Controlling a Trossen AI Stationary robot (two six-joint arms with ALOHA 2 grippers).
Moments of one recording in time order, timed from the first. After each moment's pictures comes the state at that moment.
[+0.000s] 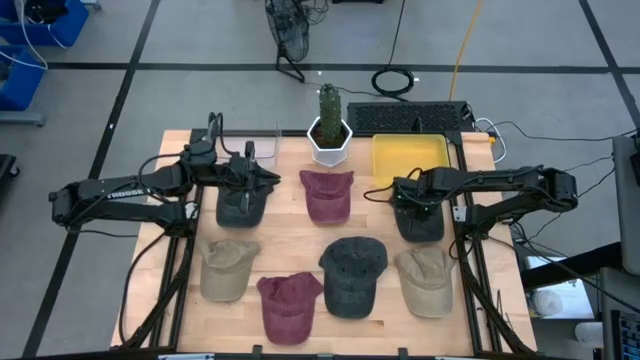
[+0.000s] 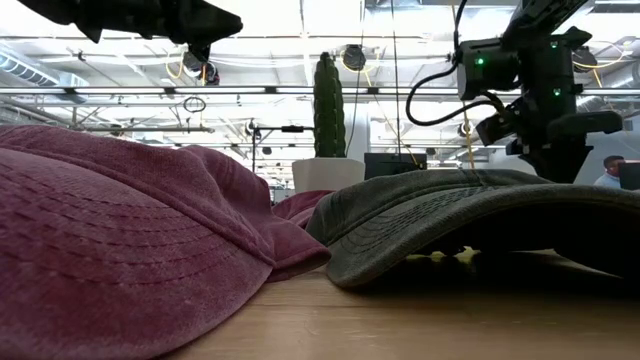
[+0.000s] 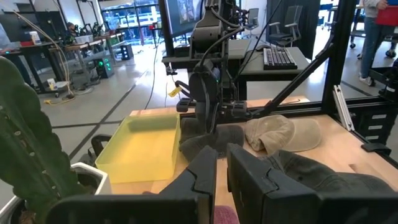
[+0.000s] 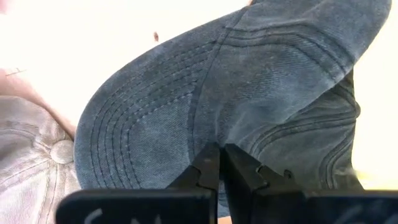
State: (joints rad) left arm 0.31 0.88 0.62 0.18 0.34 0.14; right arm -0.23 1.26 0.74 -1.07 0.03 0.03
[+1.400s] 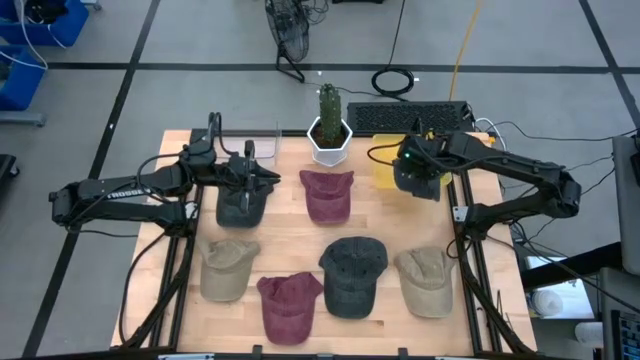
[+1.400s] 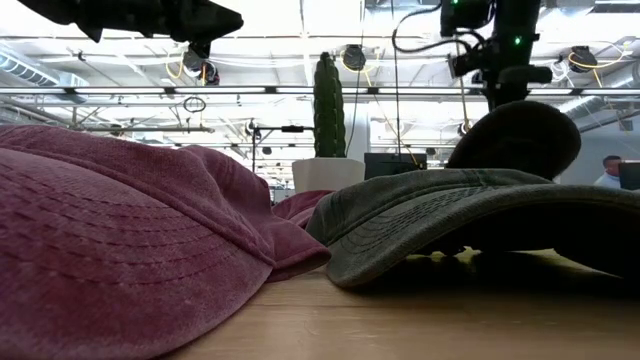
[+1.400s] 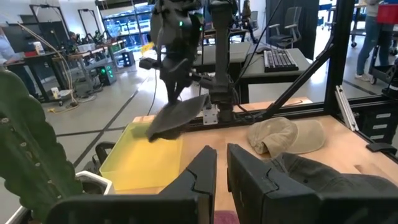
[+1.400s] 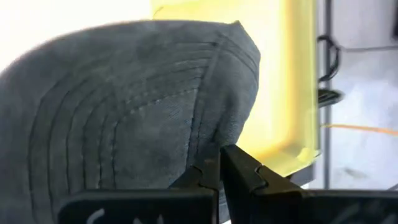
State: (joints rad) left arm 0.31 0.88 0.62 0.20 0.34 0.16; right arm -0.42 1.22 1.14 -1.25 0.34 -0.26
